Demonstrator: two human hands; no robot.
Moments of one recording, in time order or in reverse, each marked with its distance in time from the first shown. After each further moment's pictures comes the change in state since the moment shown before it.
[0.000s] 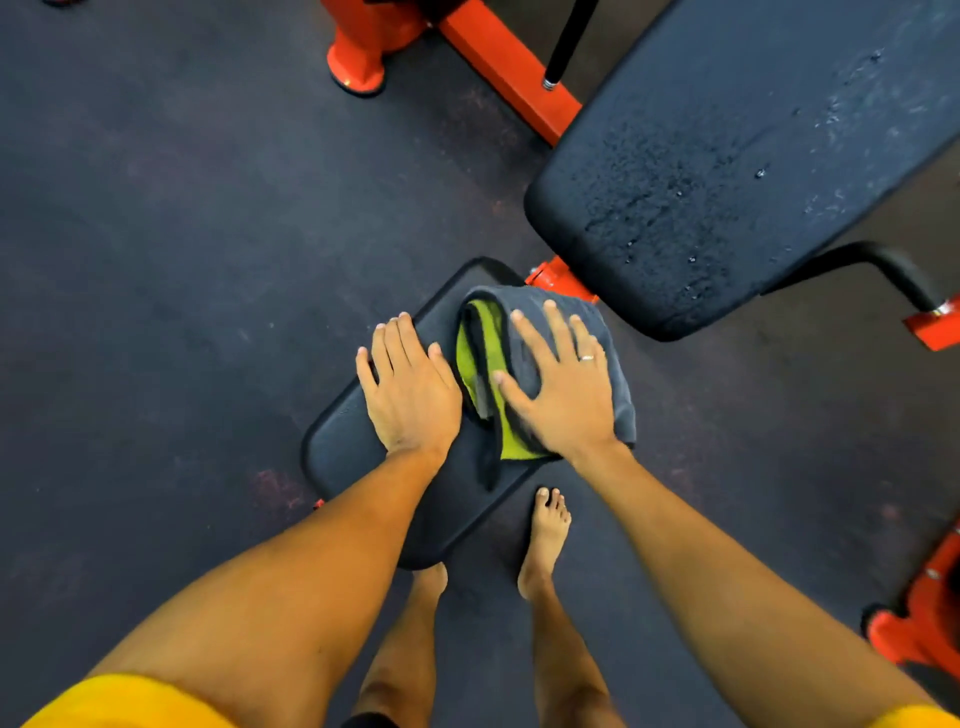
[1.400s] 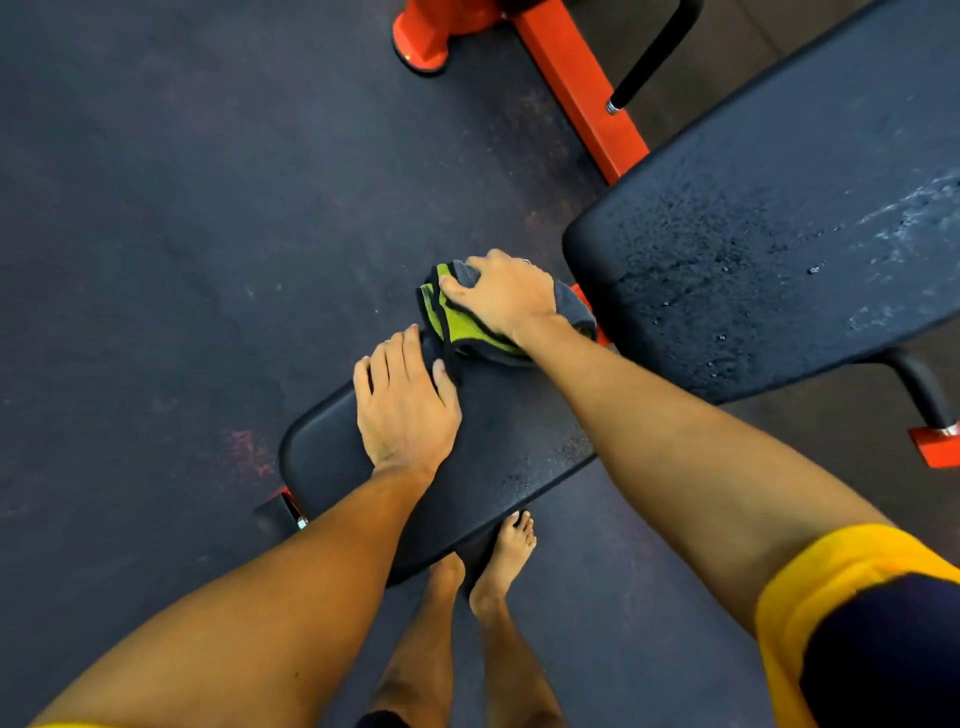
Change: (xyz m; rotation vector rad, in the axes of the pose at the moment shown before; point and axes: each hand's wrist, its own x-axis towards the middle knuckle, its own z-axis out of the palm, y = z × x) left_hand 0.004 0.008 -0.005 -0.003 0.004 -0.103; right_hand 0.169 -0.081 -0.017 -0.061 -0.349 -0.126
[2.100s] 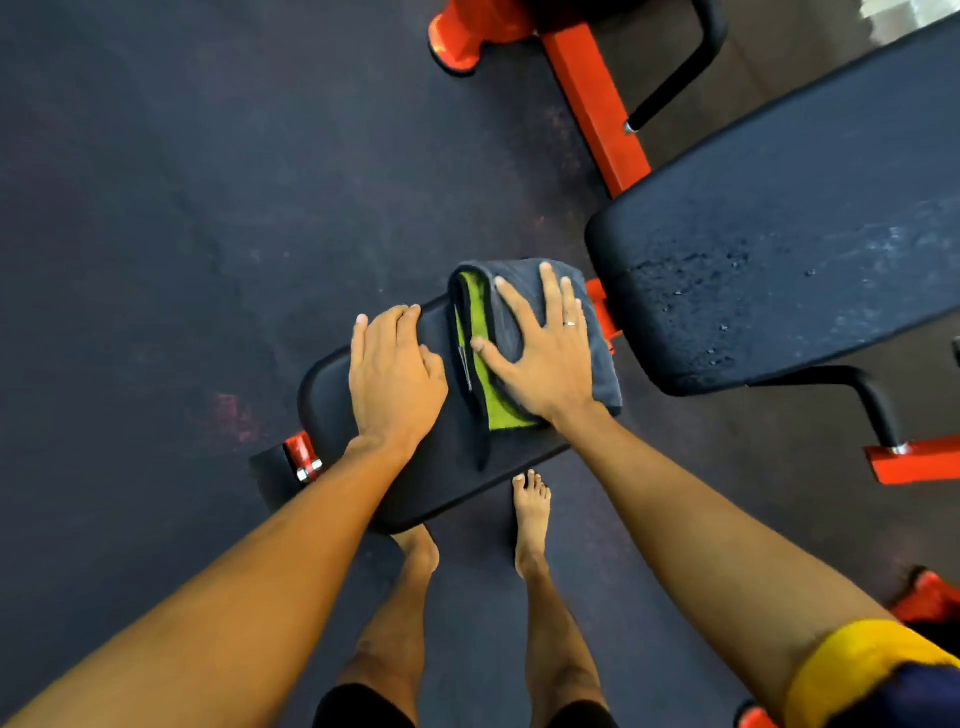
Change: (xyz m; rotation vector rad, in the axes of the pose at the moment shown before) left_hand -0.017 -0.037 -0.026 -0.251 -0.011 -0.013; right_hand -0.108 0.036 0.053 0.007 0.250 -0.161
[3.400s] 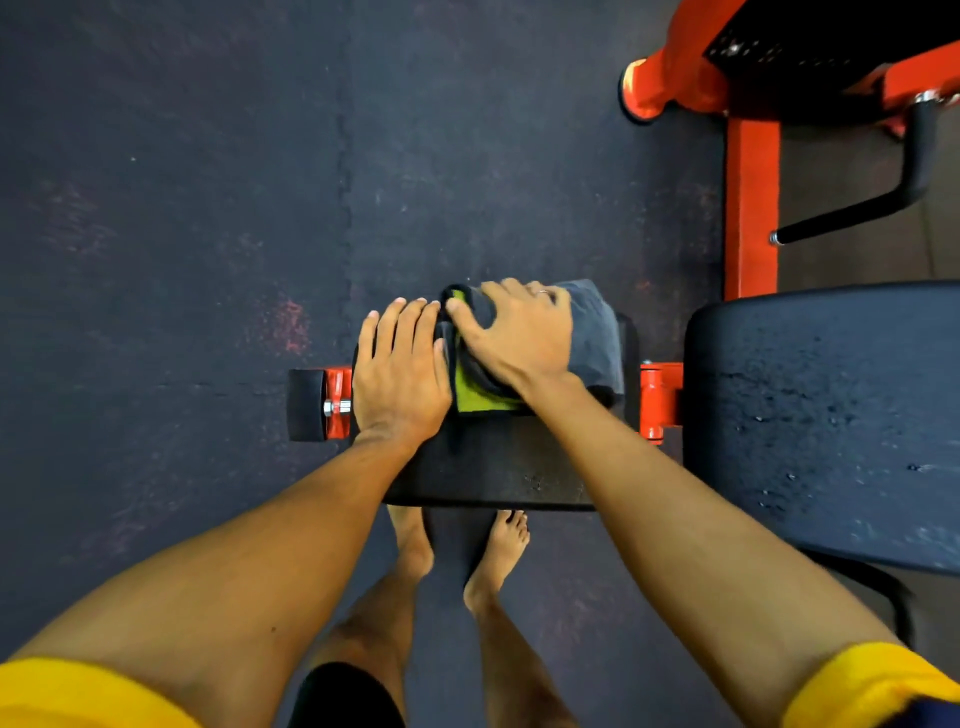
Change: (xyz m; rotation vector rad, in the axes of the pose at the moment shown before) left_hand -0.032 -0.029 0.010 0.201 0.156 -0.292; right_hand 0.062 -0.100 0.018 -0.217 0.001 -0.455
